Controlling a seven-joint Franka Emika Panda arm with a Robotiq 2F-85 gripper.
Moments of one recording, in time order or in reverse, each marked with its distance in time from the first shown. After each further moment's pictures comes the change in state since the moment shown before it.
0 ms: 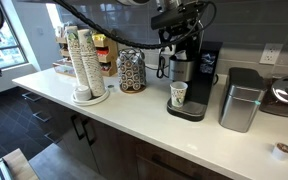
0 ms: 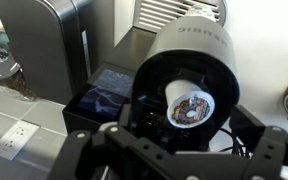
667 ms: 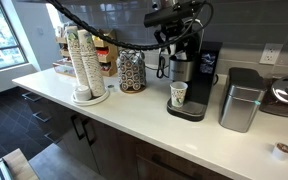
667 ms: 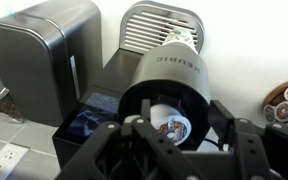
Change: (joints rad) arm -0.001 -0.071 -0.010 -0.075 -0.003 -0.087 0.012
